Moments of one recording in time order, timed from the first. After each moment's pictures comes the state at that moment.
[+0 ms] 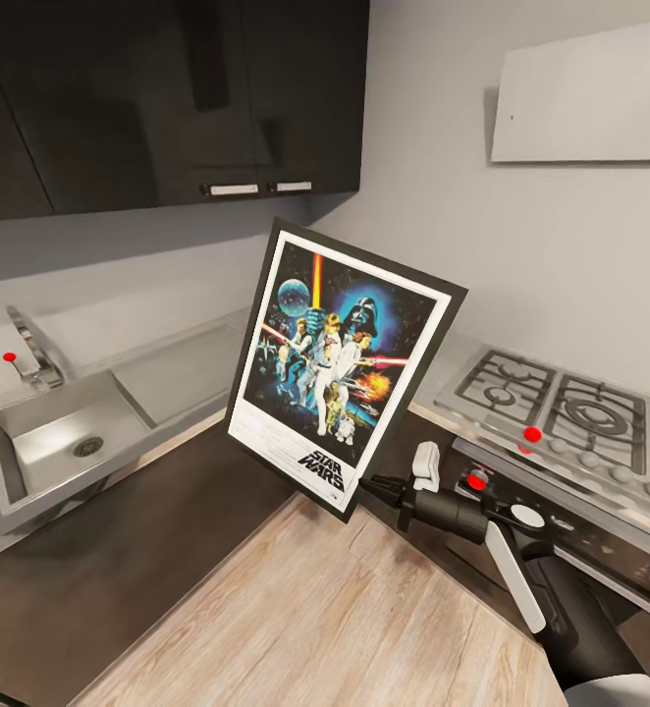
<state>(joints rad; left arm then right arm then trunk) 0.05 0.08 0.45 -0.72 0.01 -0.18 -0.80 -0.45 -0.13 0.09 -1.33 -0.28 0.28 1.03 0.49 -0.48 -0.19</state>
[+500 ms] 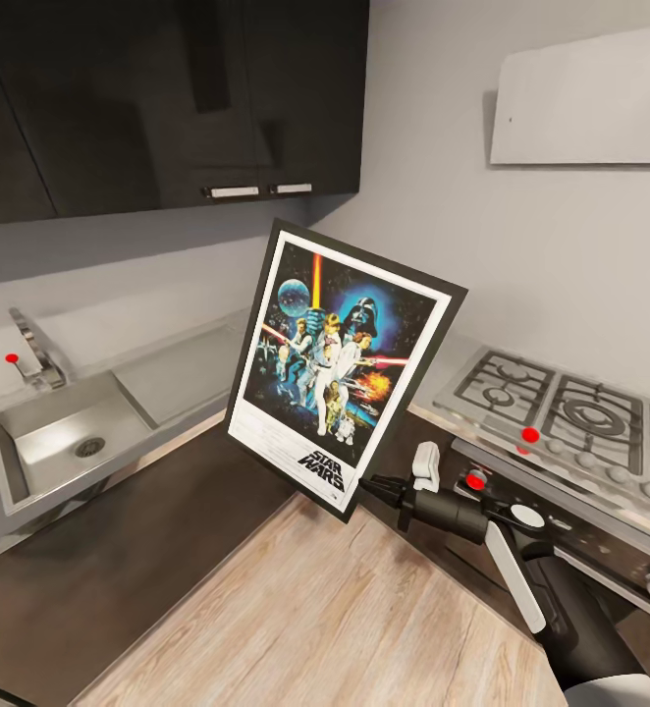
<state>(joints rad) 0.05 0.08 0.44 -0.72 0.01 -0.18 -0.80 -0.45 -0.13 0.09 -1.33 -0.28 0.28 1.03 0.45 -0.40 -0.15</state>
